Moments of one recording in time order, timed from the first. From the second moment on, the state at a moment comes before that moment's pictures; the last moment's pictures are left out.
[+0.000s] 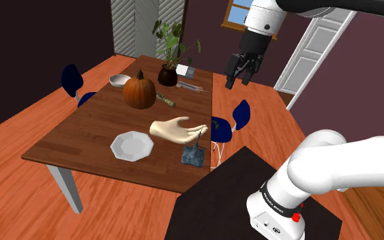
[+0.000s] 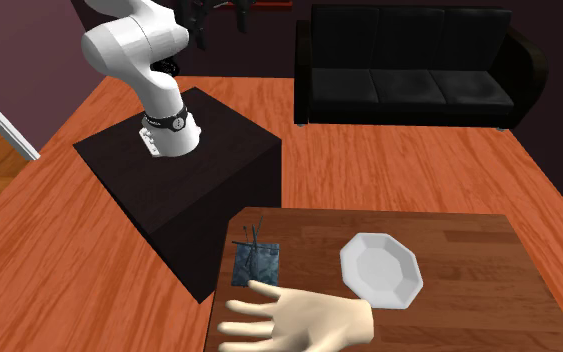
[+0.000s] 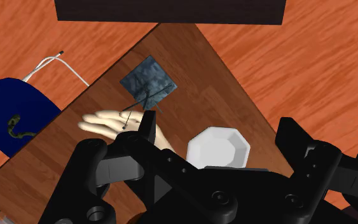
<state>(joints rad) -0.02 -0.81 0.07 -2.42 0.09 1.60 0.06</state>
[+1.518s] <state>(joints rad) 0.02 -0.43 -0.19 -2.87 0.00 2.49 -0.48</state>
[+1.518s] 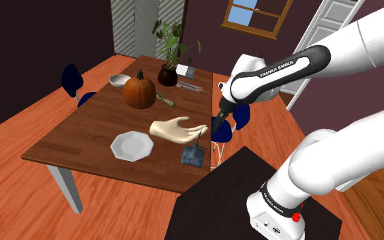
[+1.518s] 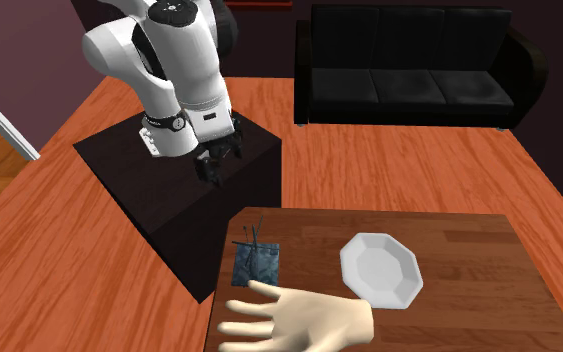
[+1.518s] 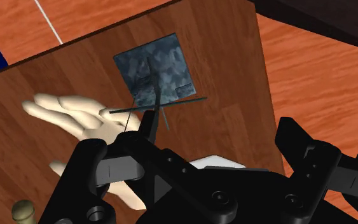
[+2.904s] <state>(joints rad) -0.12 0.49 0.03 -2.51 1.07 3.03 -1.72</state>
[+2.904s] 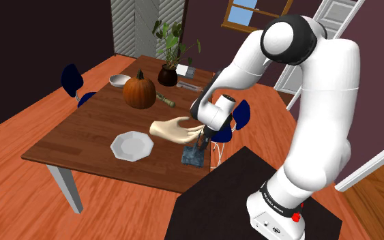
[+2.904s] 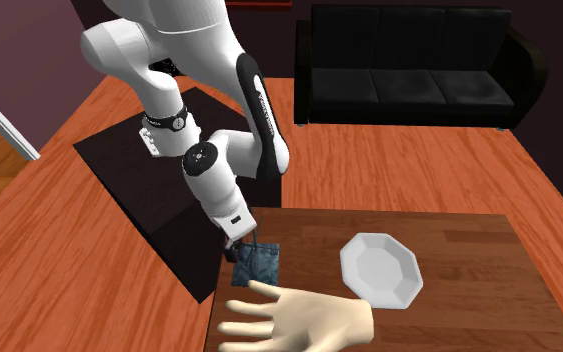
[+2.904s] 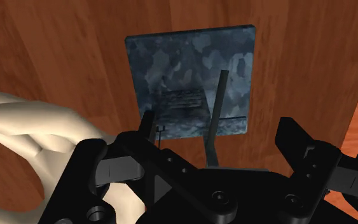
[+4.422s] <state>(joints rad) -0.02 0.37 -0.08 -2.57 0.94 2.96 -1.59</state>
